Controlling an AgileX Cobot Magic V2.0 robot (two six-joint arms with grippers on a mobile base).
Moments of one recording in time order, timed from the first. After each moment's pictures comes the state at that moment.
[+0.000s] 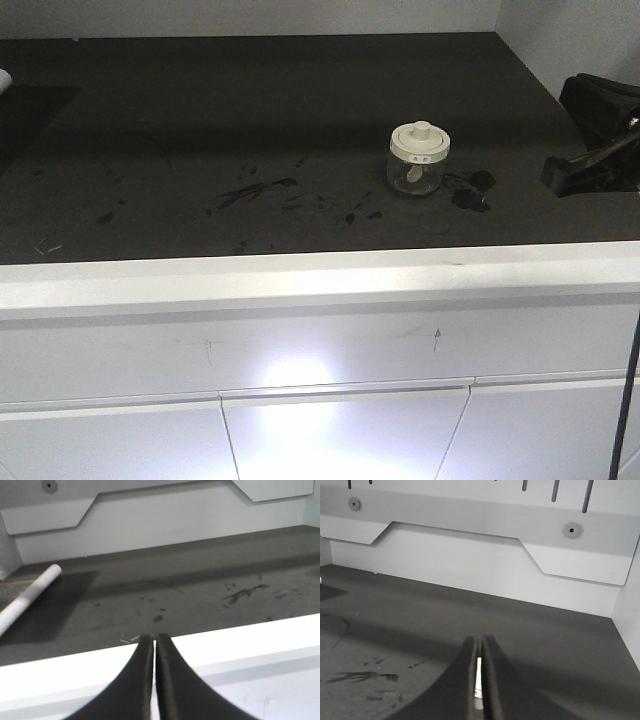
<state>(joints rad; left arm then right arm) -0.04 0.11 -0.21 0.02 0.25 0.02 0.03 1.07 -0.74 -0.89 -0.40 0.73</state>
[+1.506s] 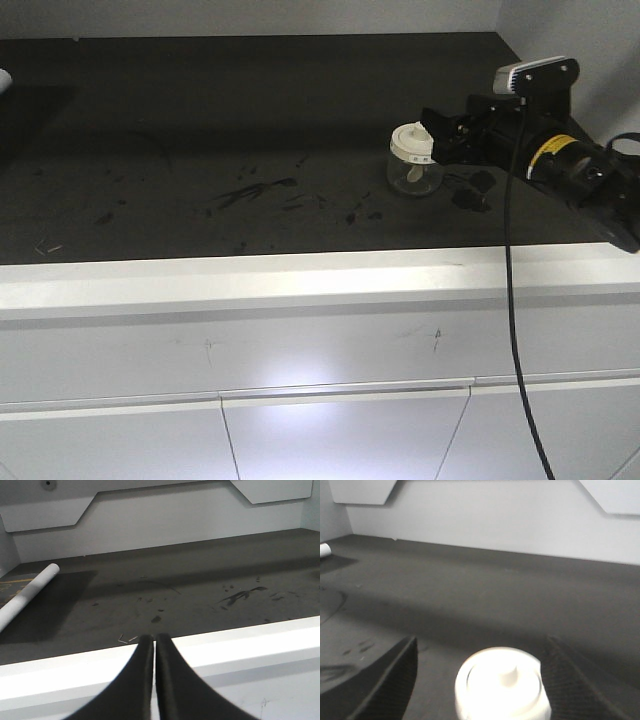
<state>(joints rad) -0.04 0.10 -0.20 0.01 0.24 0.02 0.03 1.85 -1.16 -0.81 -0.67 0.65</state>
